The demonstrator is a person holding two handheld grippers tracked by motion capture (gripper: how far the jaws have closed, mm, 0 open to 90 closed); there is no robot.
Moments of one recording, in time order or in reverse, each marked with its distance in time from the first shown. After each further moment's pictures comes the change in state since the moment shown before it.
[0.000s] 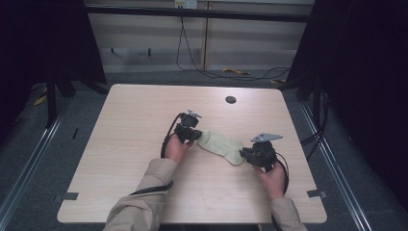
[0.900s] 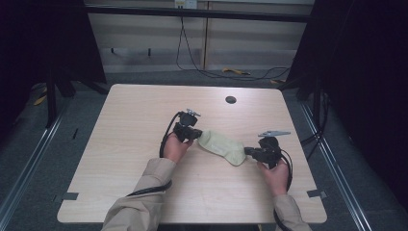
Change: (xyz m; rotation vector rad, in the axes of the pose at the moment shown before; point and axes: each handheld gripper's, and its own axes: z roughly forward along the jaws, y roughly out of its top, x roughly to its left) left arm 0.001 0.003 -0.011 -0.009 -0.045 -0.016; right arm -0.026 -0.002 0.001 0.007 0.069 0.135
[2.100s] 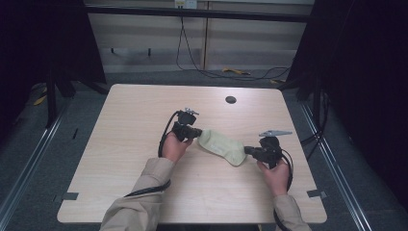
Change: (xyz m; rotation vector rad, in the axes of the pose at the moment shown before) left arm 0.002 0.002 -0.008 -0.009 -0.030 -0.020; right arm 0.004 0.002 -0.005 -0.020 0.008 0.004
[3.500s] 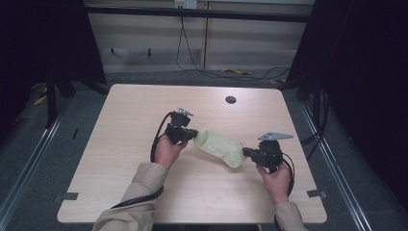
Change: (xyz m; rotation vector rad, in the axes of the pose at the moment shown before) left arm -0.009 -0.006 -0.034 -0.033 0.006 -0.001; right arm 0.029 0.002 -0.024 -0.043 -0.010 -0.060
